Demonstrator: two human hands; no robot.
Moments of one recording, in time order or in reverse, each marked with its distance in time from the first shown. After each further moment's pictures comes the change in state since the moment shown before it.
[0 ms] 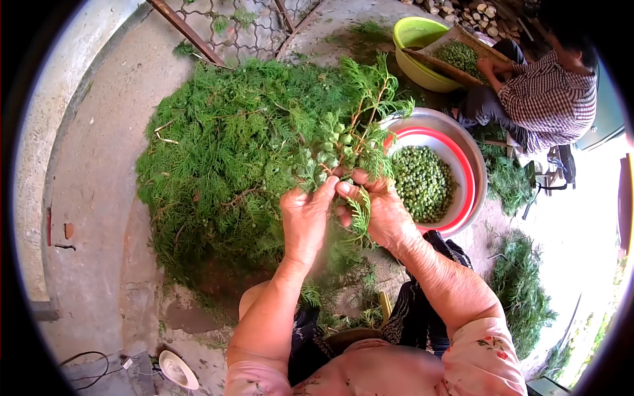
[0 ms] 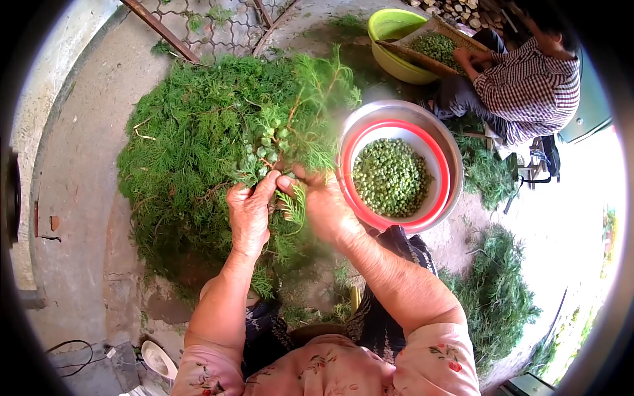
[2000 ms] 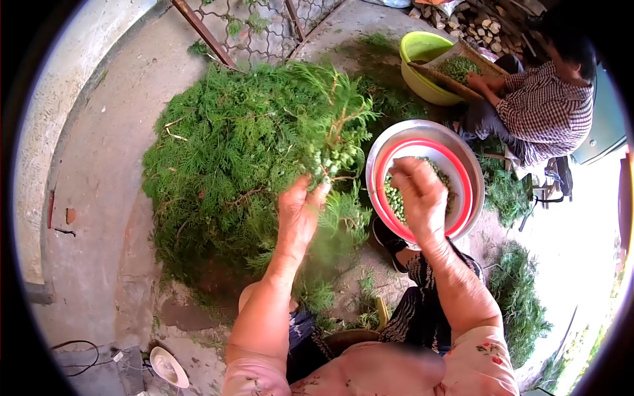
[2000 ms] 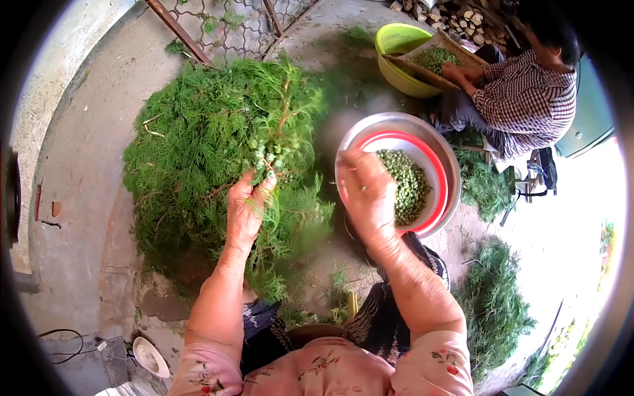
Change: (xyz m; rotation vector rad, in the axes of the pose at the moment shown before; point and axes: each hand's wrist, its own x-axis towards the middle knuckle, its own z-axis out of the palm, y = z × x) left_hand 0.004 -0.004 -0.038 0.556 -0.038 0.130; right_hand -0.016 -0.018 -0.043 -0.959 0.343 -0.884
